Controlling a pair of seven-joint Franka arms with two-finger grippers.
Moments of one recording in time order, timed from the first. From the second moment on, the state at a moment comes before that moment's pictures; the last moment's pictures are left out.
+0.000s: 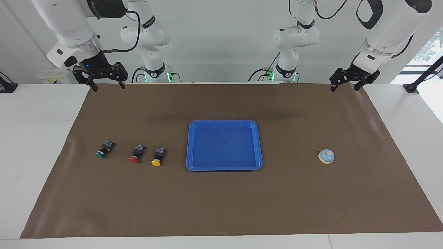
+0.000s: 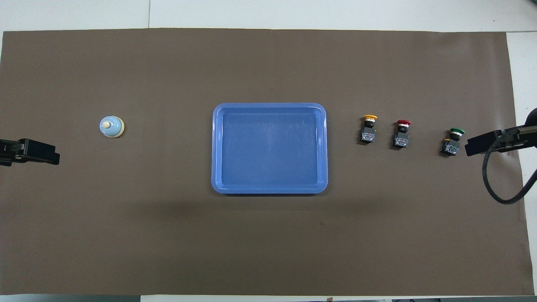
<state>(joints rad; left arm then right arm) 0.06 -0.13 -0.07 -1.77 -0.01 1.56 0.05 0.01 -0.08 -0.01 -1.66 -0.01 1.51 -0.12</state>
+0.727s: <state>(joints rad) 0.08 -0.12 -0.06 -1.78 0.00 1.63 0.05 0.01 -0.08 -0.01 -1.66 -0.01 1.51 -0.12</state>
